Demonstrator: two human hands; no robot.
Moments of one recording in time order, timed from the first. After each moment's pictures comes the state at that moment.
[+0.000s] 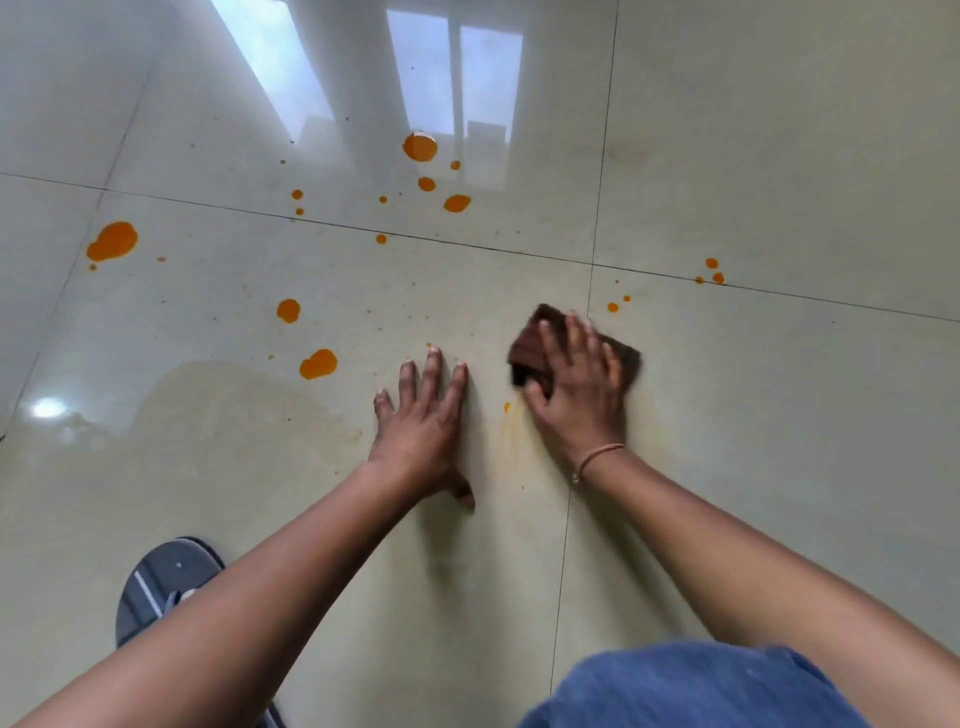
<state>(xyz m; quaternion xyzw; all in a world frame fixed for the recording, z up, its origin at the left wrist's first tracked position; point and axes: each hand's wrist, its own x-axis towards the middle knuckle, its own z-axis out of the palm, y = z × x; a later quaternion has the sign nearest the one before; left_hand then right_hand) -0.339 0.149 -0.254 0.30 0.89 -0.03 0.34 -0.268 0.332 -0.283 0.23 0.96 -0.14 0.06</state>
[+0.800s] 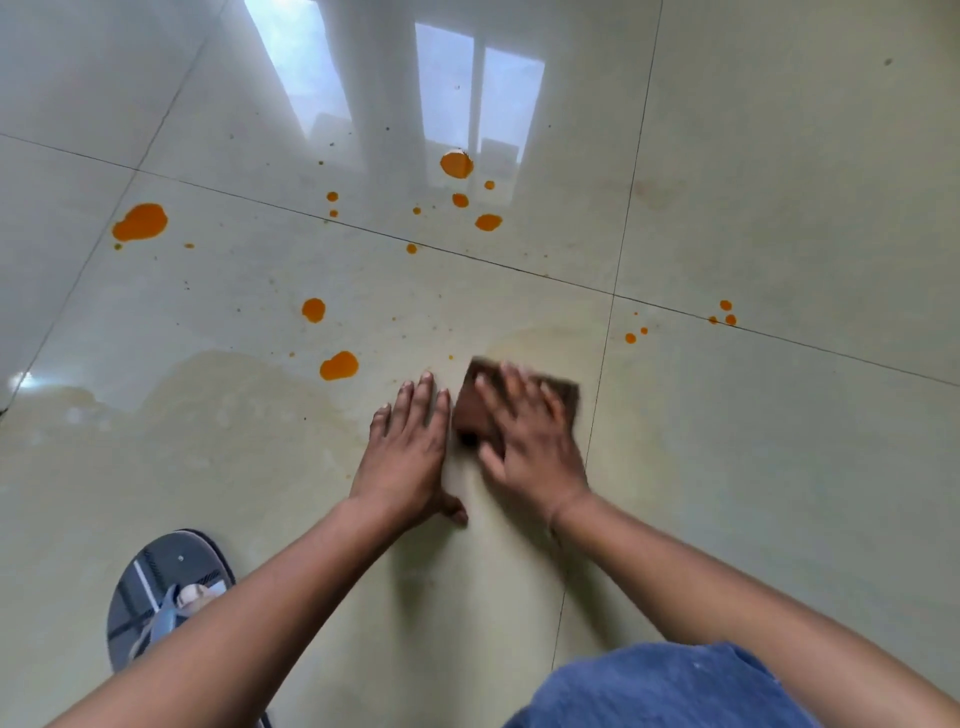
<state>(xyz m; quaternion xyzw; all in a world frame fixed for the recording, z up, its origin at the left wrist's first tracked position) -0.333 0.117 -0.249 0.29 0.91 0.01 0.31 -0.271 0.283 -0.285 0.07 0.98 -0.14 0.09</state>
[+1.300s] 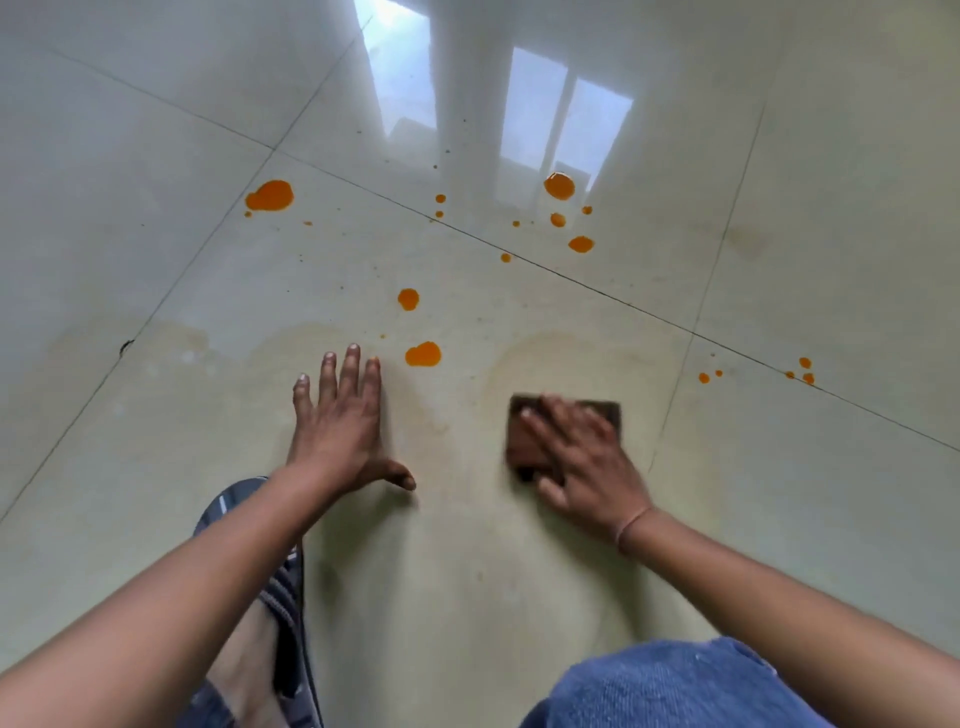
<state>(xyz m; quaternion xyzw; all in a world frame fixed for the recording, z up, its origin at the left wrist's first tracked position) -0.370 0.005 -0.234 0.11 0.95 -0.03 0.28 -0.271 0.289 -0.283 -0.11 0.98 -0.12 0.12</state>
